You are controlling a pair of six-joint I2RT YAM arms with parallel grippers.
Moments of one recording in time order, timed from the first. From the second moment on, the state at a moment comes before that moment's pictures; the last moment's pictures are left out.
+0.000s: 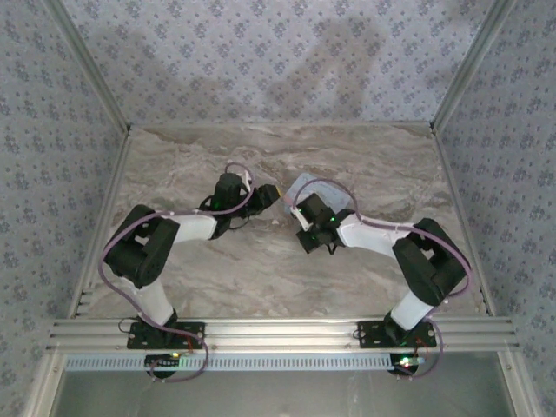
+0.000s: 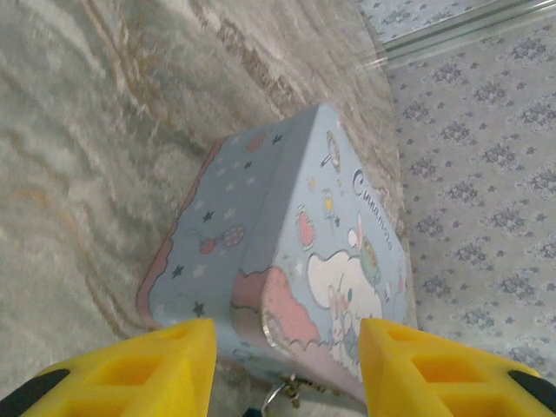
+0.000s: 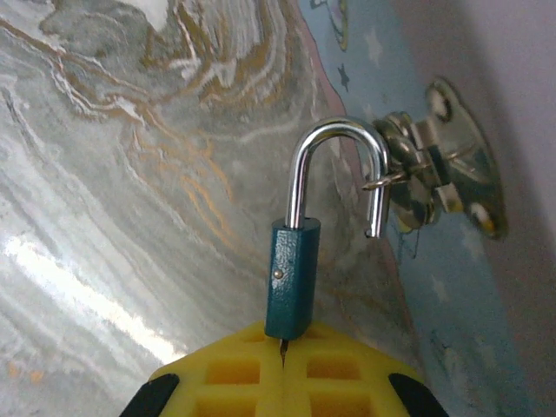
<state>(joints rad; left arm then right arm) -0.54 1.77 0.85 0.49 0.39 -1.01 0.72 1.64 0.89 -0.35 0.08 0.03</state>
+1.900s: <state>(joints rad) -0.54 1.40 0.79 0.11 0.19 -0.75 0.68 1.15 0.83 -0.49 0.17 0.23</state>
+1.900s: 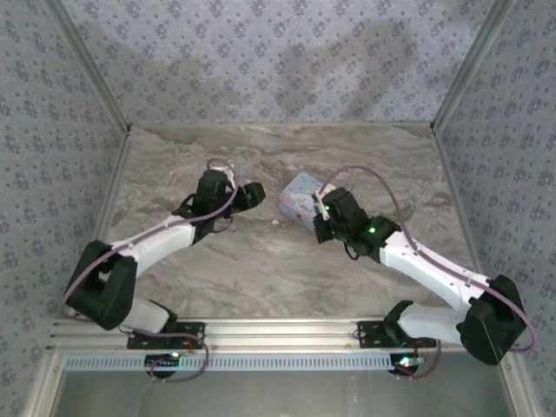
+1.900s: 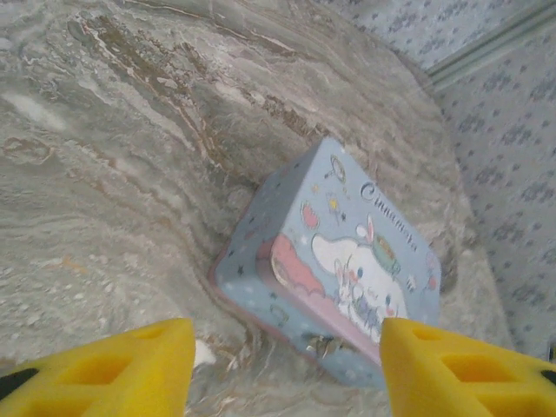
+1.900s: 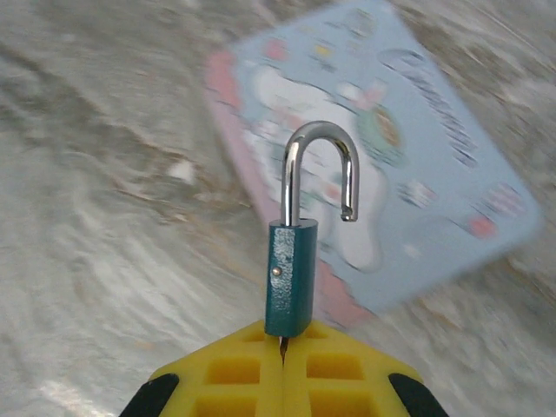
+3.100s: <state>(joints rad) -0.58 1.17 0.69 -0.18 -0.04 -0.66 0.20 1.34 0.79 -0.70 0.13 0.58</state>
